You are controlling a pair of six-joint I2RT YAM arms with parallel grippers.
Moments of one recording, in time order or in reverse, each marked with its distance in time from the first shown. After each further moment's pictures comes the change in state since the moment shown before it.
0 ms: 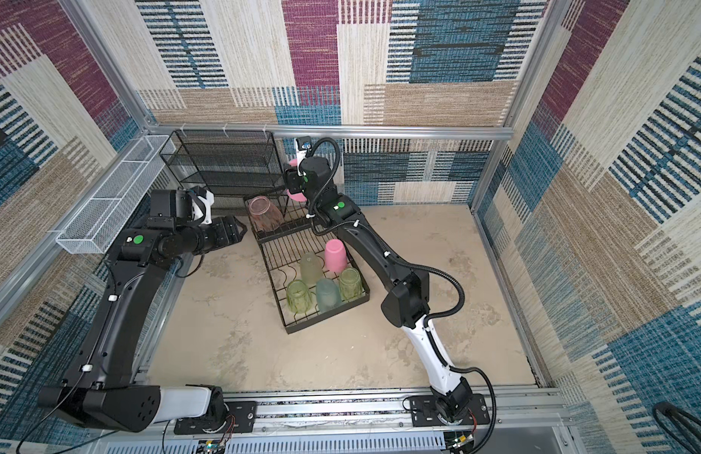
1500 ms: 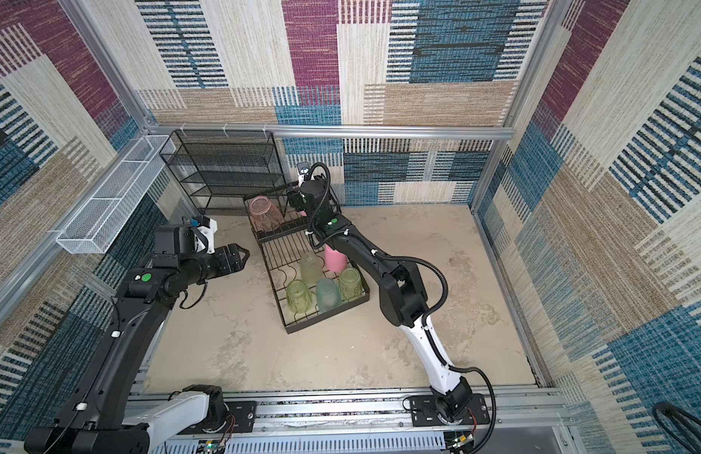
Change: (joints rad) left arm 0.016 -0.224 -0.390 0.198 0.025 0.023; right arm 0.000 0.013 -0.289 0.255 0.113 -0.096
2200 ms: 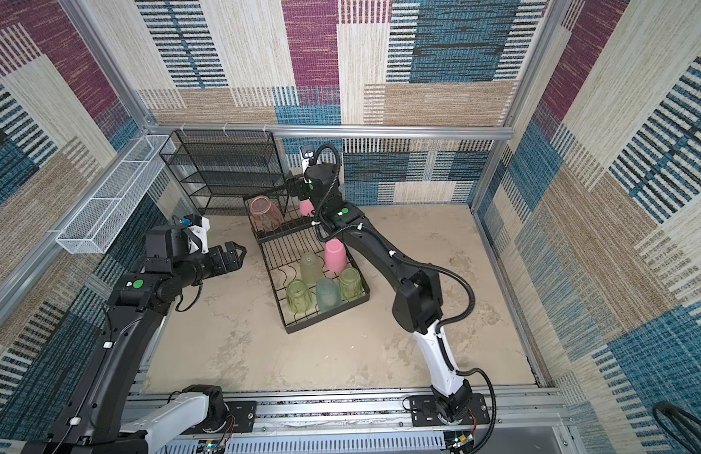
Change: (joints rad) left arm 0.002 -0.060 0.007 0.001 -0.056 0.005; right arm -0.019 -0.273 -0.134 -0.091 -0.040 -0.019
